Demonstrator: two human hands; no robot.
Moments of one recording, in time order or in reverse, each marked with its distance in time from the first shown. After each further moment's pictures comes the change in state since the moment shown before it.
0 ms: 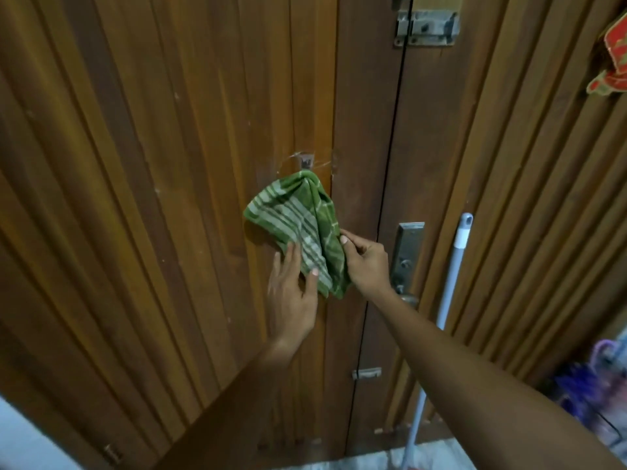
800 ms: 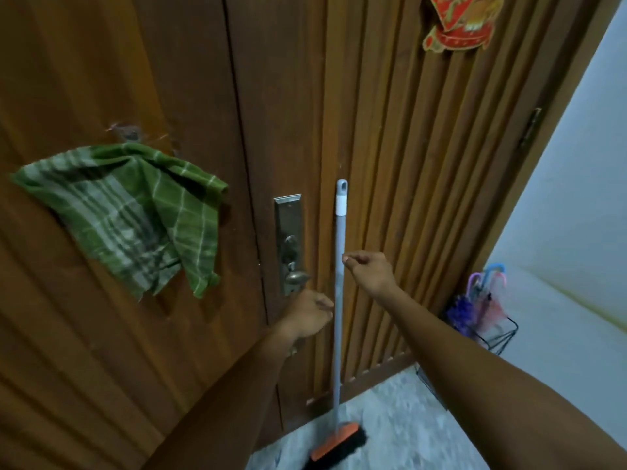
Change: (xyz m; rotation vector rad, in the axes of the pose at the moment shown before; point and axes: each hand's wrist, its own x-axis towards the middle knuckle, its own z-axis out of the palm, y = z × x) left_hand -0.044 0.078 0.196 -0.055 -0.945 -0.181; right_hand -0.031 0.121 -0.194 -0.234 0.135 0.428
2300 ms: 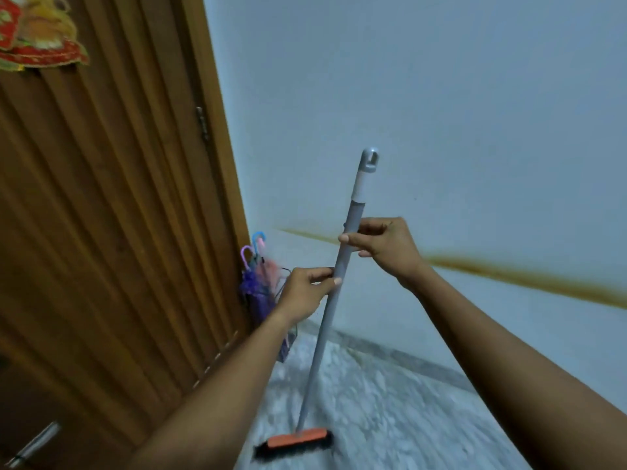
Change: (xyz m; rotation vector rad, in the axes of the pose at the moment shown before) left_hand -0.142 0.304 0.386 -0.377 -0.537 0.573; right_hand -0.313 0.123 -0.479 0.184 0.509 0.031
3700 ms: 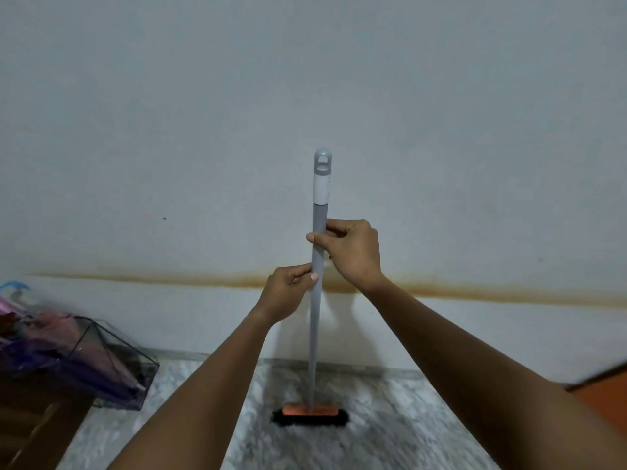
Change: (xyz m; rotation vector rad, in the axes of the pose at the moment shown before) left_hand 0.341 -0.003 0.529 0.107 -0.330 -0.104; right_hand 0.144 0.260 -0.509 -0.191 0.432 0.252
